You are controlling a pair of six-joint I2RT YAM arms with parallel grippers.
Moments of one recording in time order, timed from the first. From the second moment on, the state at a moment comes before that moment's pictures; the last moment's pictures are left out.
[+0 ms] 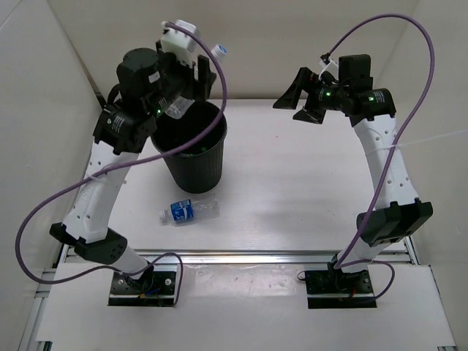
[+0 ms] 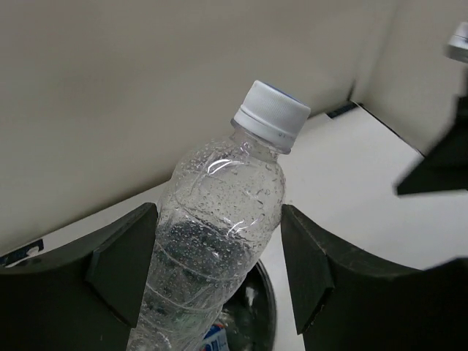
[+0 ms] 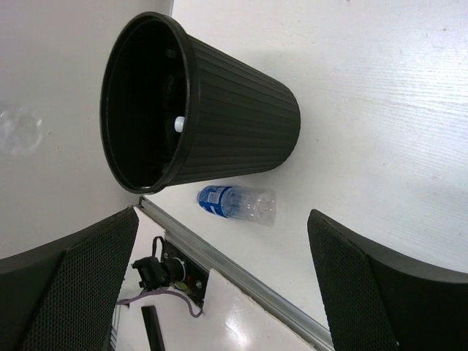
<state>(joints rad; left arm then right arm) -0.57 1.53 2.17 -0.68 -0.05 0.08 0.22 1.64 2.00 -0.96 -0.57 0.53</state>
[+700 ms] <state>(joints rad) -0.48 1.00 1.42 -0.56 0.09 -0.02 0.22 1.65 2.01 -0.98 -0.60 0.52</state>
